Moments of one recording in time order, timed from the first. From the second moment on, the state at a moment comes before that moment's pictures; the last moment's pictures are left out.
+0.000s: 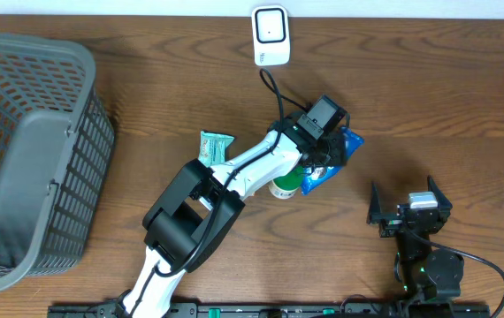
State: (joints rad) left arm -0.78 2.16 1.55 -0.42 0.25 -0.76; right arm 0.04 0.01 0.01 -0.07 0.00 -0.14
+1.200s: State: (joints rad) left arm -0.65 1.37 1.61 -0.51 -0.06 -0.35; right arm 0.04 0.01 0.01 -0.07 0.00 -0.14
